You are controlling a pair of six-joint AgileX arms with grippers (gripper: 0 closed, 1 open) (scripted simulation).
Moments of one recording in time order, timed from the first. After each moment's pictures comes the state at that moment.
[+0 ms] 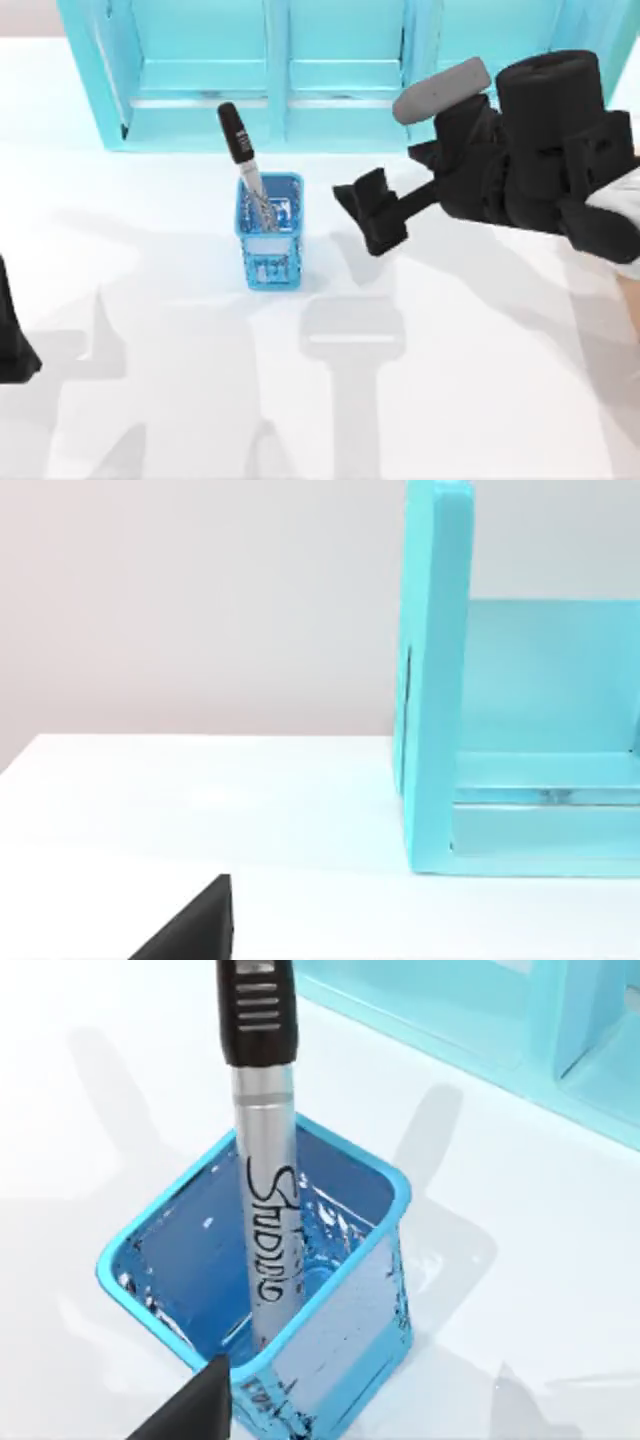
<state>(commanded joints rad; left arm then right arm) 0.00 0.00 0.00 0.00 0.00 0.00 0.56 1.65 0.94 0.16 -0.22 0.07</state>
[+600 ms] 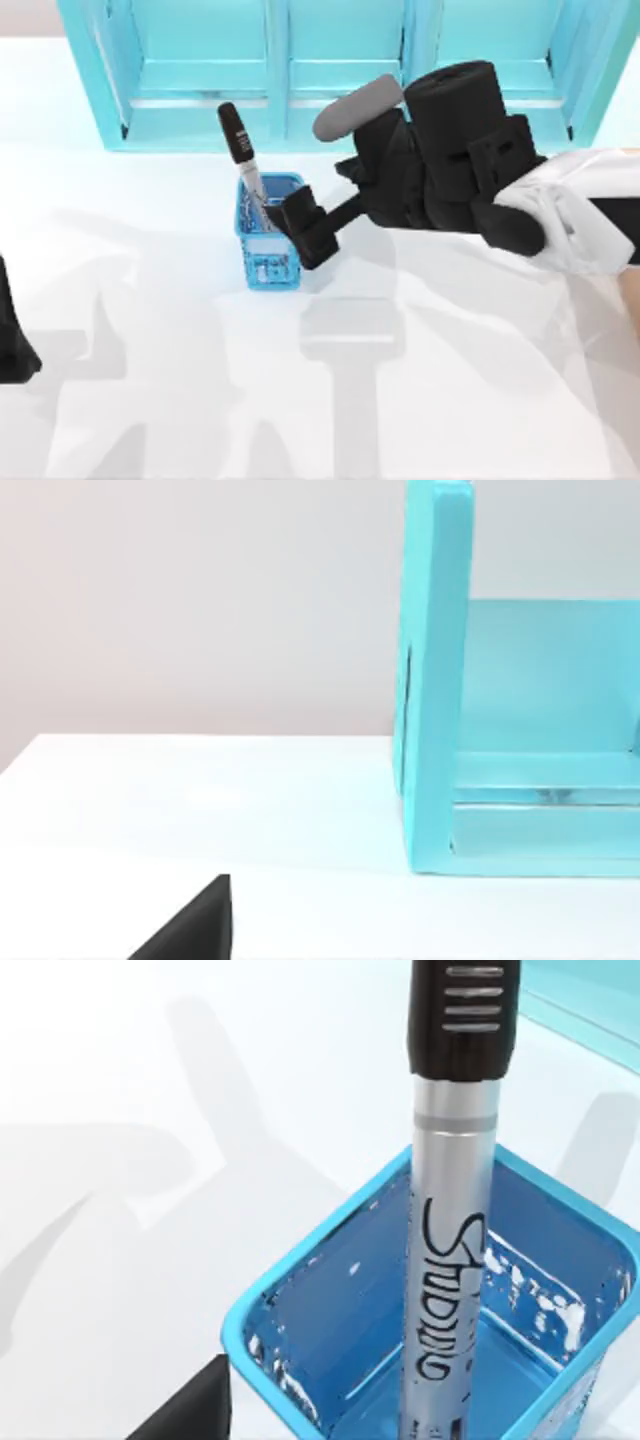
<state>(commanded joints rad) 0.00 0.00 0.00 0.00 0.00 0.00 0.64 1.86 1.08 0.19 -0.25 0.07</state>
